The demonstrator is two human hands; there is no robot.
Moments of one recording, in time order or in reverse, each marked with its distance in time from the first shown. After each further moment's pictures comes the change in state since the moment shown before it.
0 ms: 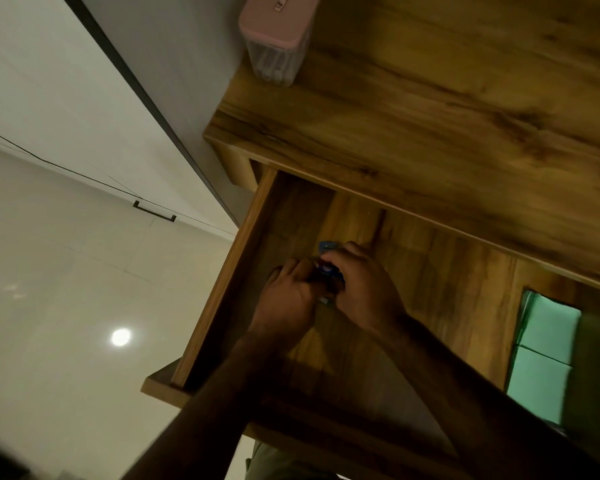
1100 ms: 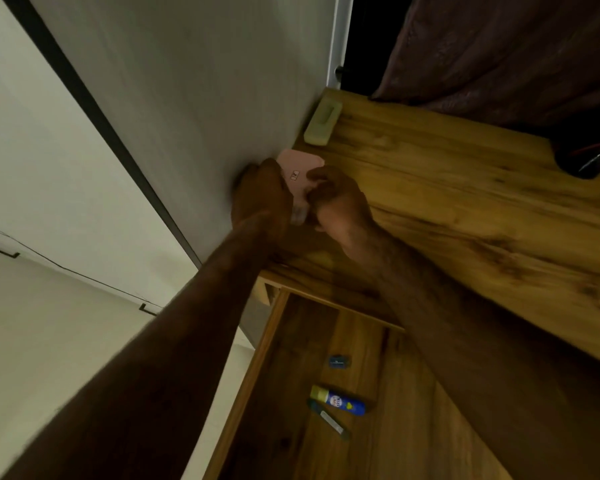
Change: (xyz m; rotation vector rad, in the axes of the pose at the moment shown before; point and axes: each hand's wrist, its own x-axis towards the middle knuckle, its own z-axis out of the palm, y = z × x) left_hand 0.203 -0.044 -0.224 -0.023 0.525 -0.412; right_hand 0.181 -0.123 -0.163 0.671 0.413 0.057
